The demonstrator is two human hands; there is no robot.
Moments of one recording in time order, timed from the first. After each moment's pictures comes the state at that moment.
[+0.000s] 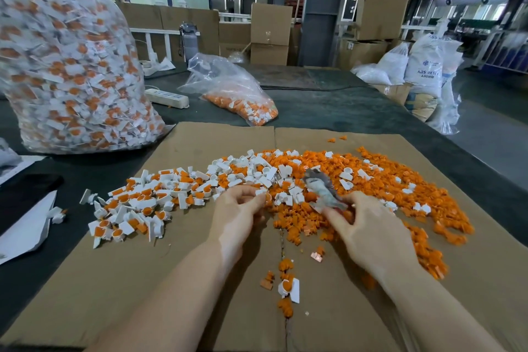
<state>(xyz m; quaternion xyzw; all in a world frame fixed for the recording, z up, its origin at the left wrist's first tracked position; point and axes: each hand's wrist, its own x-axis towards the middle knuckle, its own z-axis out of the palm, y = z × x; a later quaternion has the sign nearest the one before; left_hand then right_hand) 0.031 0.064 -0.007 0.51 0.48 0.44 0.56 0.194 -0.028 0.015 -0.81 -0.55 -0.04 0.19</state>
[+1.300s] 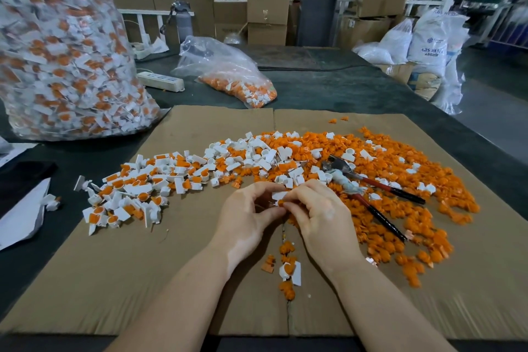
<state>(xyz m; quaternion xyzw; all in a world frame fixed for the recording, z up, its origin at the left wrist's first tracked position) 0.023 0.047 -0.016 0.77 0.41 0.34 0.35 0.153 -0.010 -0.020 -0.62 -0.67 -0.07 0.41</state>
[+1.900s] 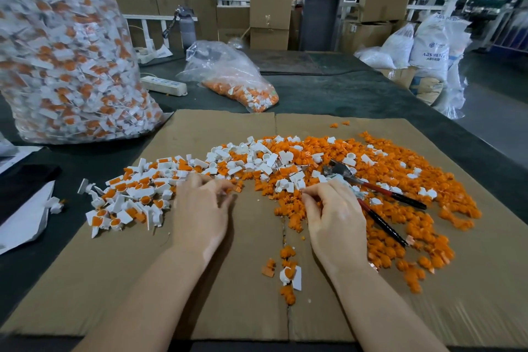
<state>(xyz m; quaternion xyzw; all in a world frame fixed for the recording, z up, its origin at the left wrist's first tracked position) -0.010 0.071 -0.019 0.72 0.59 0.33 0.13 0.157 -0.007 -0.023 -0.67 -0.58 -0.14 0.45</state>
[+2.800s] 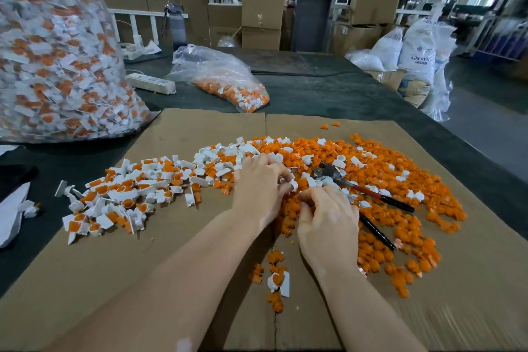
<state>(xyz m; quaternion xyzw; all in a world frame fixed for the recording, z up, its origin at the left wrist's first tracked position) 0.079 0.088 -0.010 0.83 0.46 0.29 0.12 0.157 -0.006 -0.026 -0.75 -0.52 -0.13 0.38</state>
